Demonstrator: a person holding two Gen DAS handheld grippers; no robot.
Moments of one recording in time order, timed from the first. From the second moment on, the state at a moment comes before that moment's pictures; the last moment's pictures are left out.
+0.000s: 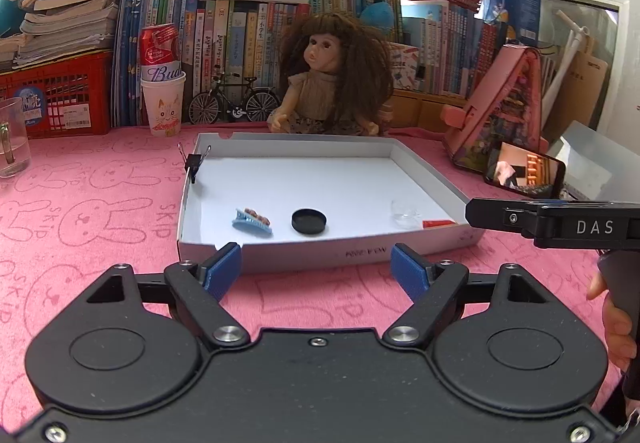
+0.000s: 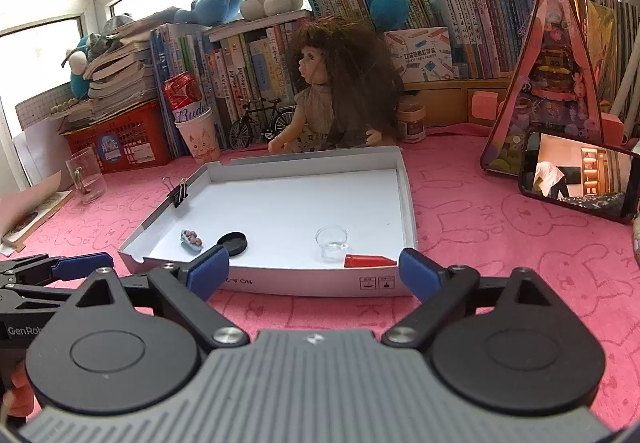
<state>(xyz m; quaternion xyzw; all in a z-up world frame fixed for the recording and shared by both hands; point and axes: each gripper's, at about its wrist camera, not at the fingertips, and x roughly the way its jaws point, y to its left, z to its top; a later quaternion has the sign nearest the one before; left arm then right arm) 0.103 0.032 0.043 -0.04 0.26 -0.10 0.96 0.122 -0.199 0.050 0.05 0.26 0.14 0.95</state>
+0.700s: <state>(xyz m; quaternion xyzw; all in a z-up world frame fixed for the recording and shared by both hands) 0.047 0.030 0.022 -0.02 0.27 -0.14 0.95 0.066 -0.198 0.028 -0.01 0.23 0.17 0.96</state>
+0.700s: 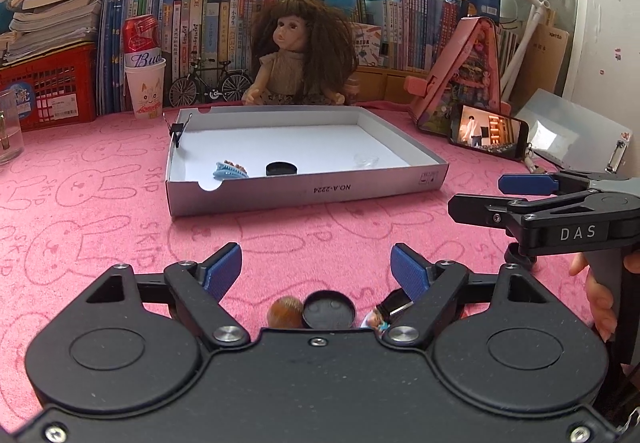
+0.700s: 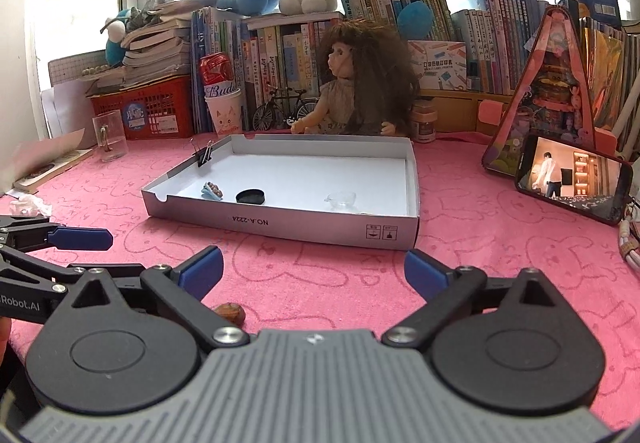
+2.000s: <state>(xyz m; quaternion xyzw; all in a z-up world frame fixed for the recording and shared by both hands) 0.008 0.030 0.008 0.00 0.28 -0.17 0.95 0.027 -0.185 -0.001 -0.06 0.23 0.17 0.96</state>
